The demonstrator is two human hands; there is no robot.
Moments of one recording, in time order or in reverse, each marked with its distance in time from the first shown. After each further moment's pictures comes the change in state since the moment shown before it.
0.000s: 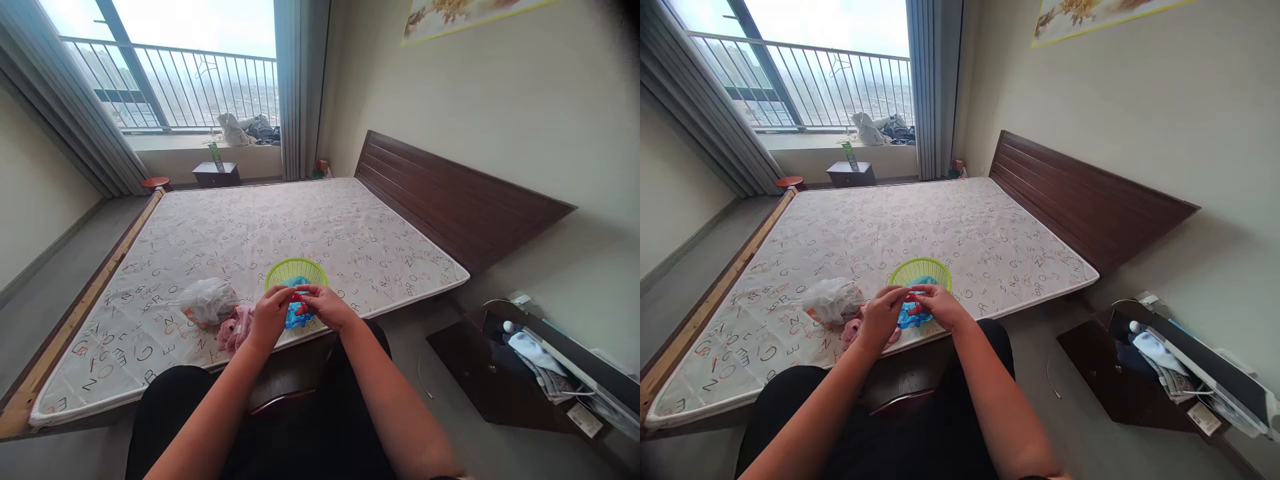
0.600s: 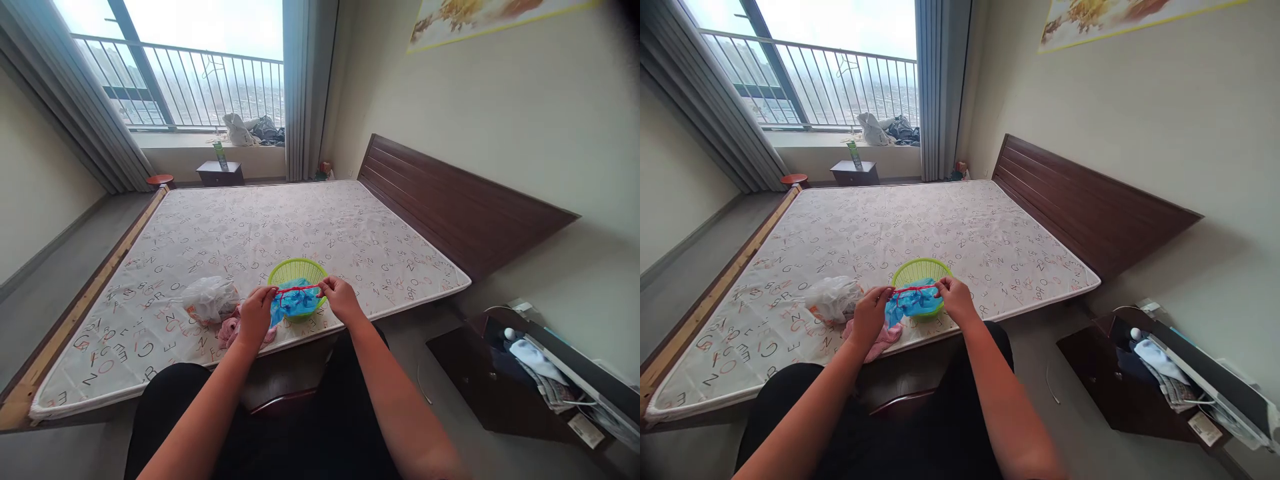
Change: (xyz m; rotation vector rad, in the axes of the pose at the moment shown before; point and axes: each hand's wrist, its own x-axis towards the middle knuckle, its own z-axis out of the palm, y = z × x) left_hand -0.010 -0.046 -0.020 -0.008 0.034 -0.345; right_hand 0.004 -0.005 -0.034 -0.756 0.457 -0.282
